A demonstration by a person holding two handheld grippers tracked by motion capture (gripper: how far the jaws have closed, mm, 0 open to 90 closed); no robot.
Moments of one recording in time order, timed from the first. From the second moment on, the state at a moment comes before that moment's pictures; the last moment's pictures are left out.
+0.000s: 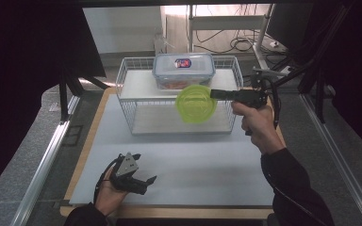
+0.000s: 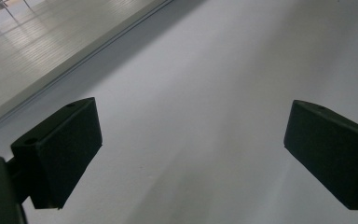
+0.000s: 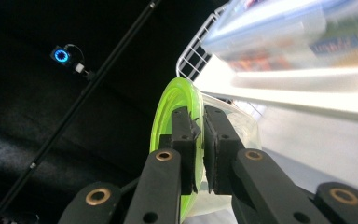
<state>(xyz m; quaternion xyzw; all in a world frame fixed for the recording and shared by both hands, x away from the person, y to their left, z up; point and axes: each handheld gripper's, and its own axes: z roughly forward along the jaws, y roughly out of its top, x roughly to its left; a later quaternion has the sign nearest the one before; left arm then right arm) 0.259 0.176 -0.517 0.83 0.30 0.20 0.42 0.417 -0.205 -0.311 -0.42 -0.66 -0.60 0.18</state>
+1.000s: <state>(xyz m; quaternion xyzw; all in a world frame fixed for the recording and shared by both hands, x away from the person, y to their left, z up) 0.258 0.177 -0.516 0.83 0.30 0.20 0.43 0.479 -0.180 -0.255 -0.46 -0.62 -0.62 0.13</state>
